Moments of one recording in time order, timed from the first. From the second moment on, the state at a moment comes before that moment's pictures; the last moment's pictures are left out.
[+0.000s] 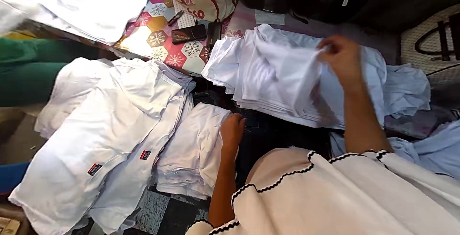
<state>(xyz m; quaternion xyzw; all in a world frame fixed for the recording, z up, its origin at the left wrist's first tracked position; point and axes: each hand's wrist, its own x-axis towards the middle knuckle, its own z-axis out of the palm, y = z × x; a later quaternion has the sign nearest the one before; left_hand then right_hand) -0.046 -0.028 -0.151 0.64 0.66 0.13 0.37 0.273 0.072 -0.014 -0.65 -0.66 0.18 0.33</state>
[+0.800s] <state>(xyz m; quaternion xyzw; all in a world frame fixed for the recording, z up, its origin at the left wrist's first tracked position) 0.215 0.094 -0.128 0.83 0.47 0.18 0.25 0.394 0.090 -0.117 -0.71 -0.59 0.29 0.26</state>
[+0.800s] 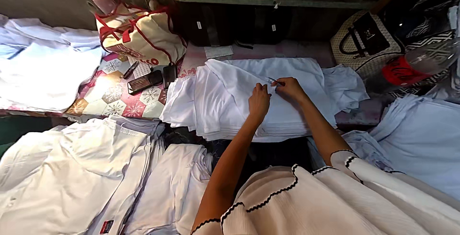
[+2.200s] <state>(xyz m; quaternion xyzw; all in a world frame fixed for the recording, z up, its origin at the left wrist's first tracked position) 0.145 0.058 -0.114 0.60 0.44 0.43 0.51 0.359 0.091 -0.056 -0.58 -0.57 0.44 0.38</state>
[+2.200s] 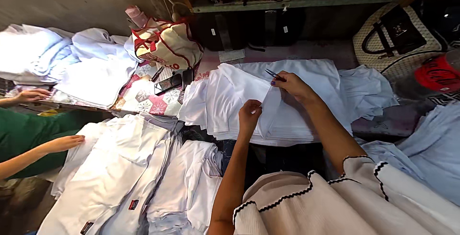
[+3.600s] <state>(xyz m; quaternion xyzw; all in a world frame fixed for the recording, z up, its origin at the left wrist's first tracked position) 0.124 0.025 -0.171 0.80 0.40 0.32 0.33 0.293 0.067 -0.119 -0.81 -0.56 0.13 0.14</state>
